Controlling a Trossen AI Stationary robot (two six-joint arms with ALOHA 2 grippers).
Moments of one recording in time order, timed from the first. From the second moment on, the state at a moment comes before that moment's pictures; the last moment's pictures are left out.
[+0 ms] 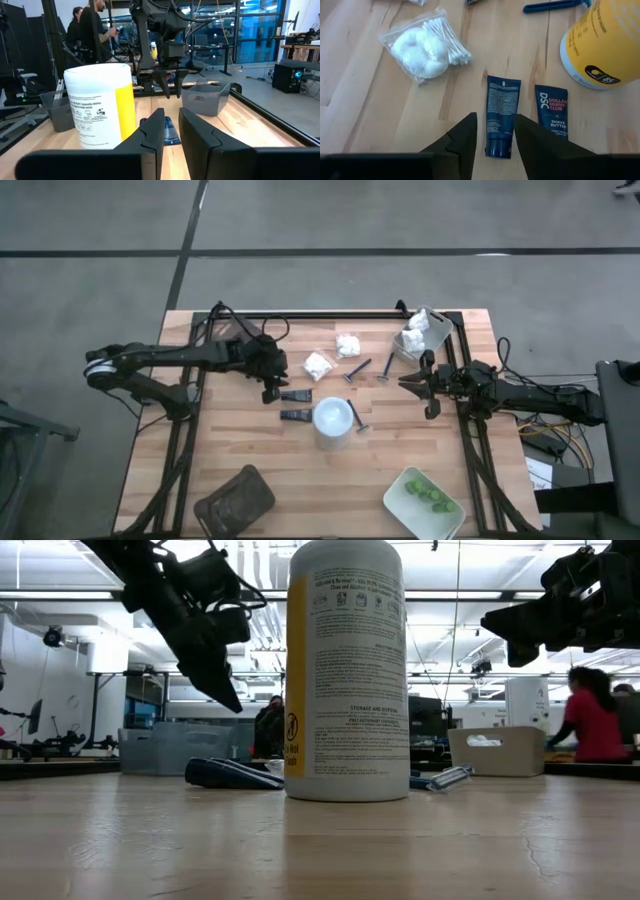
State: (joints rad) left arm 0.30 1.27 0.78 -0.37 0.13 0.04; right arm -0.23 0.33 0.01 0.40 -0.18 0.10
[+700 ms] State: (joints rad) left arm 0.26 1.40 0.83 -0.35 0.13 0.02; right arm -0.23 0.33 0.01 0.40 -0.18 0.10
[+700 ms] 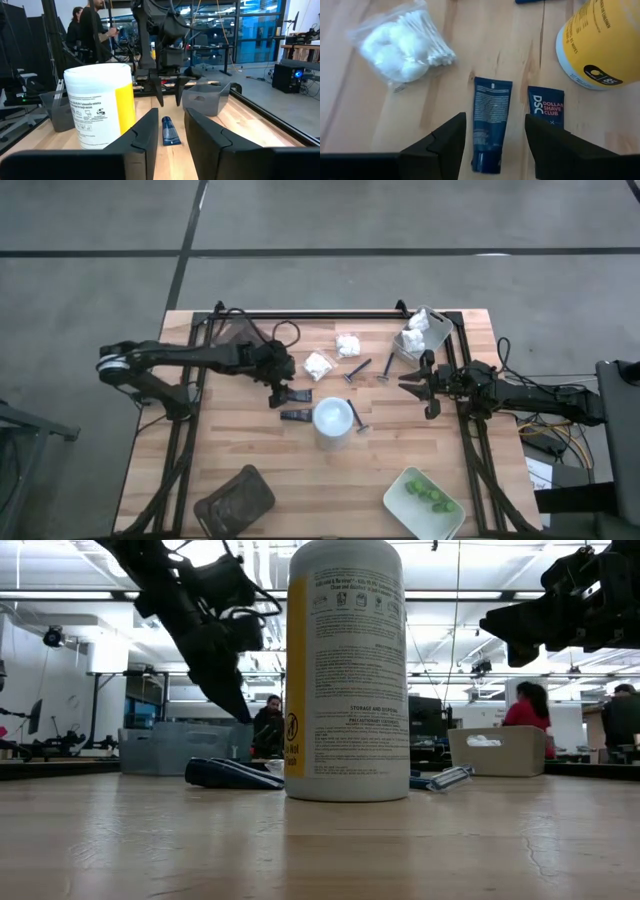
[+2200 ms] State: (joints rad) left arm 0.25 1.68 0.92 -0.36 0.13 0.03; right arm -0.23 0.33 0.01 0.40 -0.18 0.10
